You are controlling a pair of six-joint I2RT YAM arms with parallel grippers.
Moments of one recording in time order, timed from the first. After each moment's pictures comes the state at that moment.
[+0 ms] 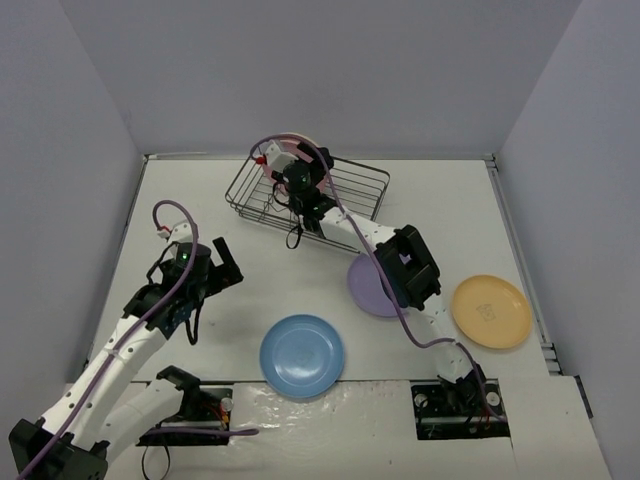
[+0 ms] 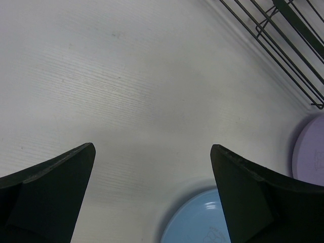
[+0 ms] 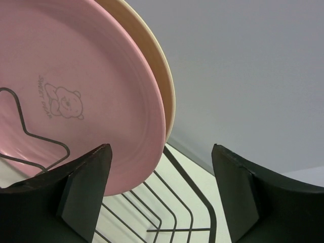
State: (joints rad) left arm -0.41 0.83 0.77 -0.67 -0.32 -0.69; right arm 0.72 2.37 1.90 0.35 0.72 -0.79
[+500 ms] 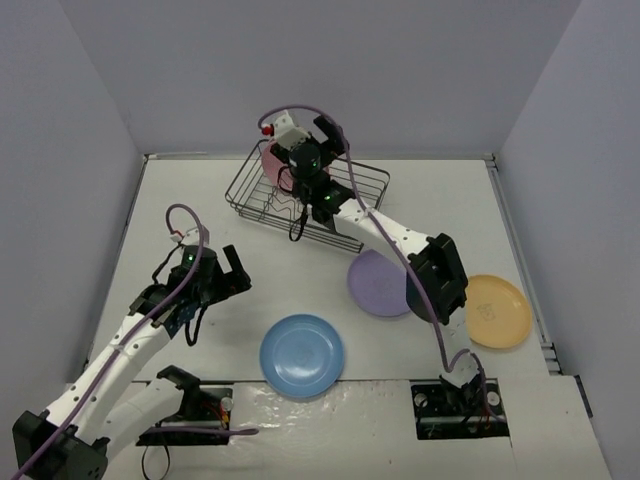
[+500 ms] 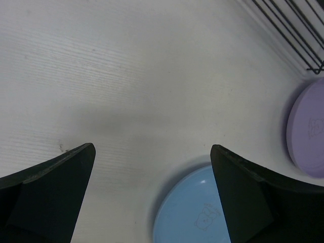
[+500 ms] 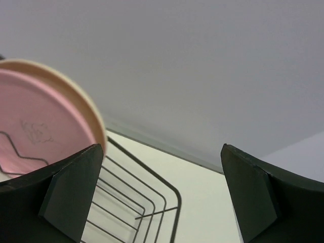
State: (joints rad) left arm -0.41 0.85 0.75 -0.67 -0.19 -0.70; right arm 0.75 2.14 1.86 0.26 0.79 -0.67
